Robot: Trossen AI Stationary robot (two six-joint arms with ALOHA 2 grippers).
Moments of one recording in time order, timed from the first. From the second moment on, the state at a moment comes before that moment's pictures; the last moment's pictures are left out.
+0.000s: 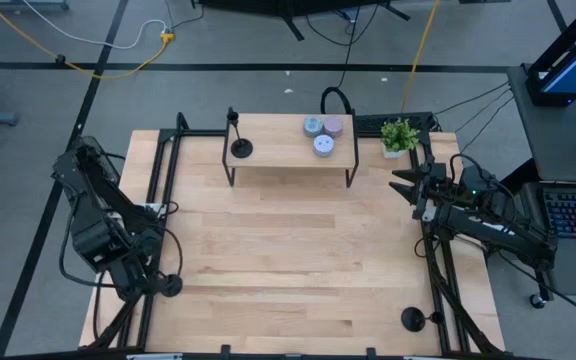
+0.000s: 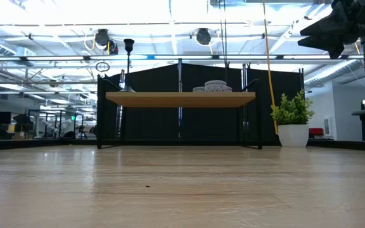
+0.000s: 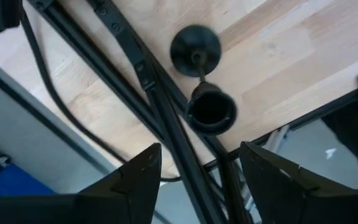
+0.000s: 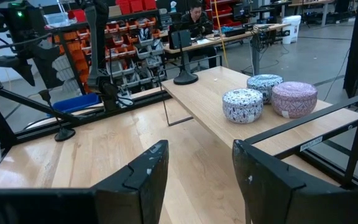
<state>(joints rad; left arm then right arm) -0.97 1.21 1.27 -1.56 0.23 -1.95 -0.42 0.08 0.43 -0.43 -0.10 0.17</state>
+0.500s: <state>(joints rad) -0.97 1.21 1.21 -1.57 0.21 -1.97 -0.42 0.08 0.43 -0.43 -0.10 0.17</state>
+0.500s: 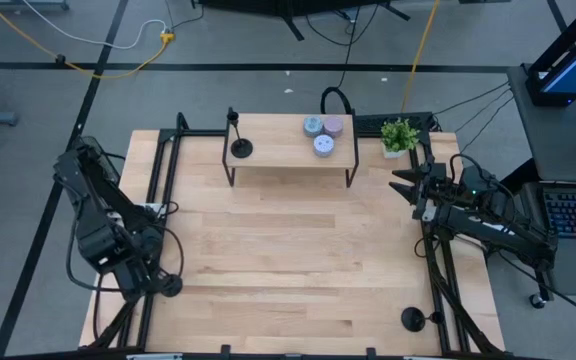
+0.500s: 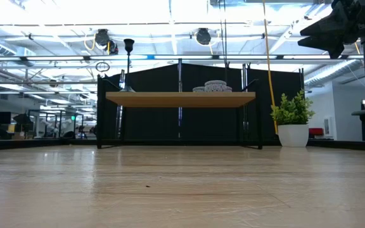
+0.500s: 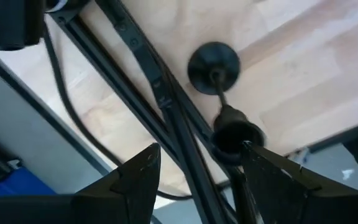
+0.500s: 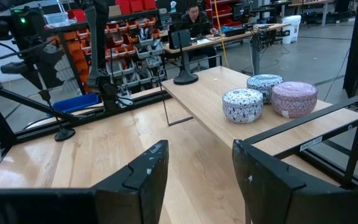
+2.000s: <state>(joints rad) -0.97 1.17 1.02 -1.30 0.12 -1.93 -0.42 0.08 0.43 -0.43 -0.10 0.17</state>
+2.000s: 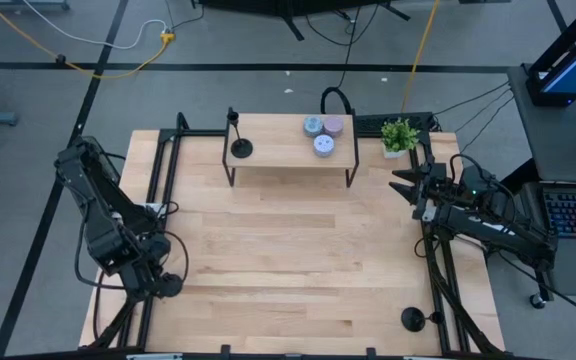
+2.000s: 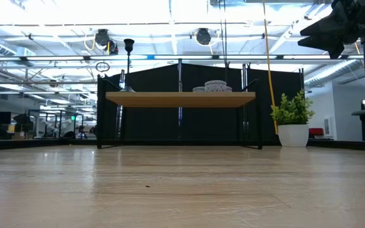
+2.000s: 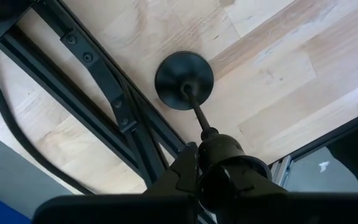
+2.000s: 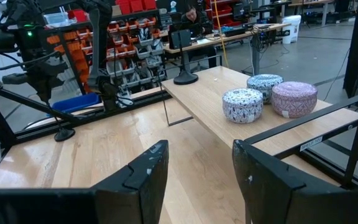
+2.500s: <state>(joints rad) -0.80 1.16 1.06 -1.22 0.07 -1.72 -0.42 0.15 0.43 -0.31 -0.11 0.25</state>
